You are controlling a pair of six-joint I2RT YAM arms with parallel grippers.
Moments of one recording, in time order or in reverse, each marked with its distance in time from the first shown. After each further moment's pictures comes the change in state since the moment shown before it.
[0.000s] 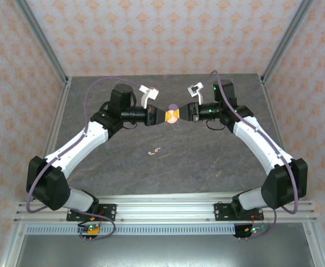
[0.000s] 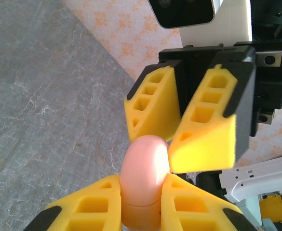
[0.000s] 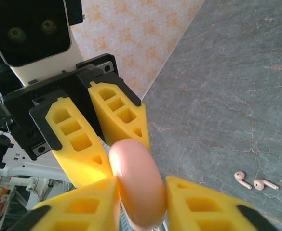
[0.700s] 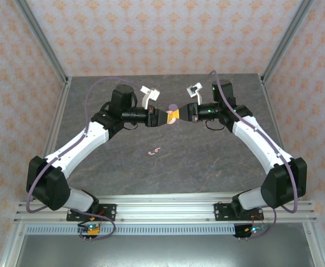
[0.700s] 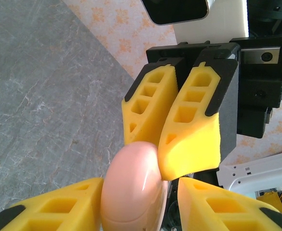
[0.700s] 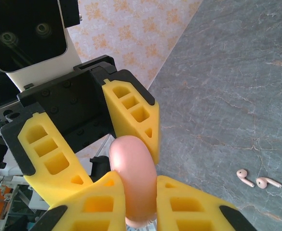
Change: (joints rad) left arm -0.009 0.000 0.001 -0.008 0.002 -0.001; right arm 0.006 0.005 0.003 -0.006 0.001 0.007
